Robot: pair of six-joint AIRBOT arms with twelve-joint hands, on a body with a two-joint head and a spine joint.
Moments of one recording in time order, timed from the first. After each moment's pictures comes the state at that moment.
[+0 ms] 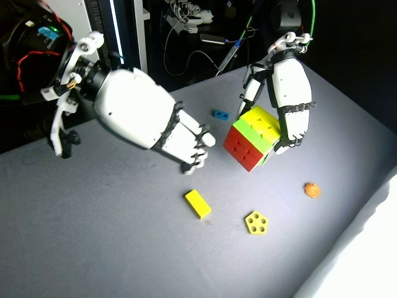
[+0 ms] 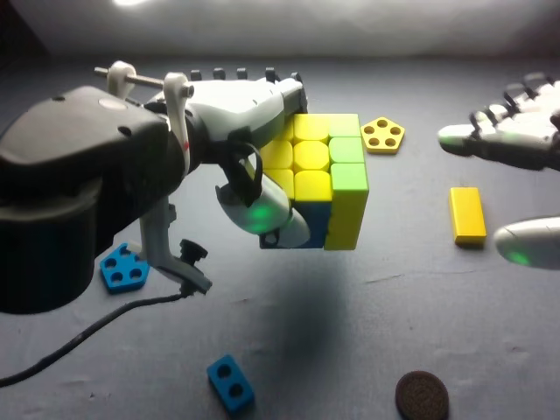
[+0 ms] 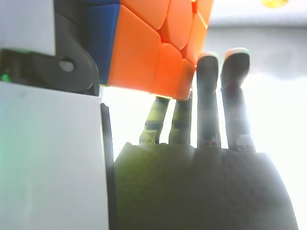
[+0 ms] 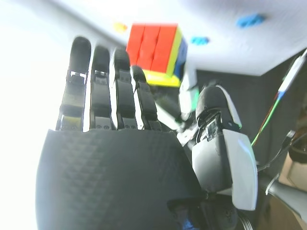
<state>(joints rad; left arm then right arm) 0.25 -1.09 0.85 -1.55 -0.58 2.21 -0.37 -0.52 0.61 0.02 0.18 -0.97</state>
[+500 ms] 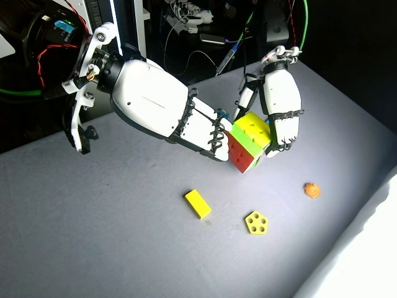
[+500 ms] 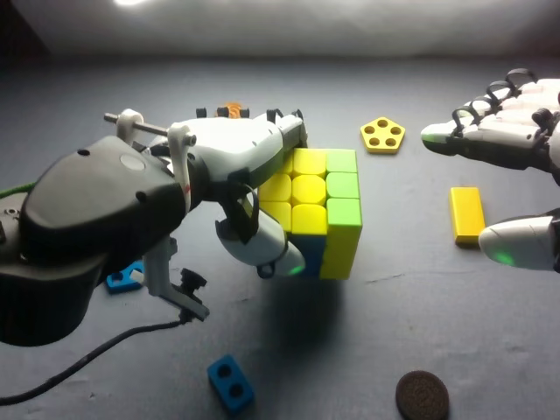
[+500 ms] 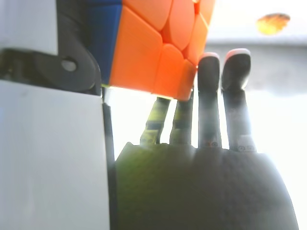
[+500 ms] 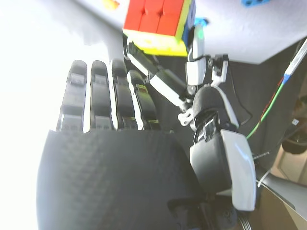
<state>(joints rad) 0.37 -1.13 0.88 -1.34 -0.55 2.01 -0.36 -0.54 0.61 0.02 0.16 -0.98</state>
